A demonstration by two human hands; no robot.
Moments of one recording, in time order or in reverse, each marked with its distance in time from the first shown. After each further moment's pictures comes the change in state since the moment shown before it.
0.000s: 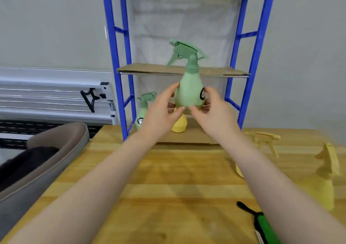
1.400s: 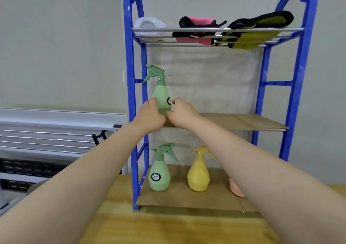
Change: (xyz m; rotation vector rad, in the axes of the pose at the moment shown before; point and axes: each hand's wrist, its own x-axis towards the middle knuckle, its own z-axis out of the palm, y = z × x) left_hand 0.177 -0.068 -0.098 0.367 -0.063 -0.357; right_hand 0.212 -0.092 0.109 -0.115 -0.306 -0.053
